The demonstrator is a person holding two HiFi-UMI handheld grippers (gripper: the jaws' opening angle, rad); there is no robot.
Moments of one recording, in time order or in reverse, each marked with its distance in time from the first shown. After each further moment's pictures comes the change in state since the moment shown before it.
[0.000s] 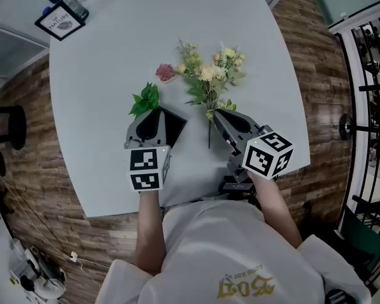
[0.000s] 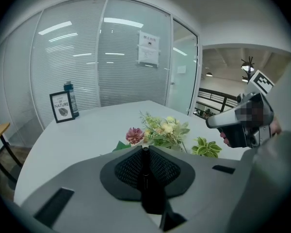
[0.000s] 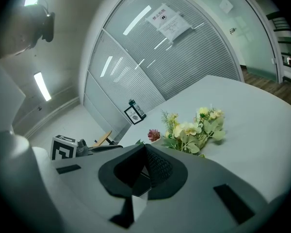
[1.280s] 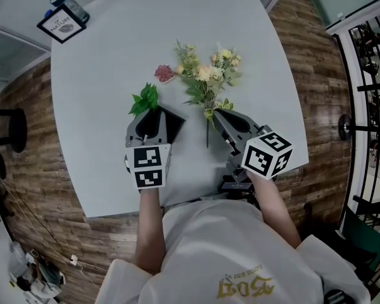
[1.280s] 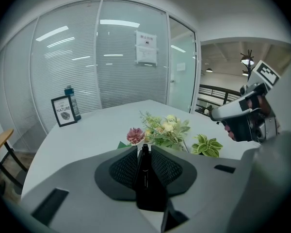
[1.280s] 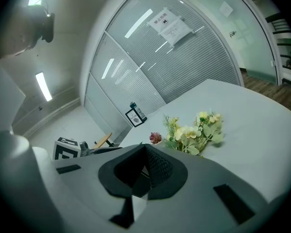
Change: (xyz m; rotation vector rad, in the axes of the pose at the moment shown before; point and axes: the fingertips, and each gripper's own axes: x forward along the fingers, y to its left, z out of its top) left arm -0.003 -0.002 -0.001 0.050 0.007 0.039; right arm -0.011 0.007 0.005 -0.011 -0.034 -0.001
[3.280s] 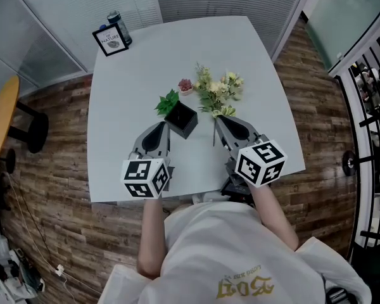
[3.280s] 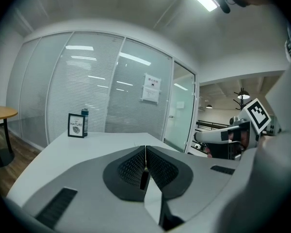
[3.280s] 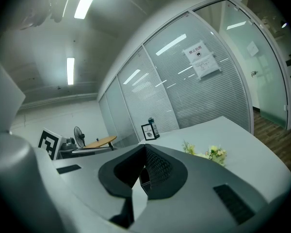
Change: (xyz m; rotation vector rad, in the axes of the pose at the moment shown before) left arm -0.175 -0.028 0.029 -0.193 -0.393 -0.033; right arm -0.089 0.117 0.007 -0.329 -0.193 0.033
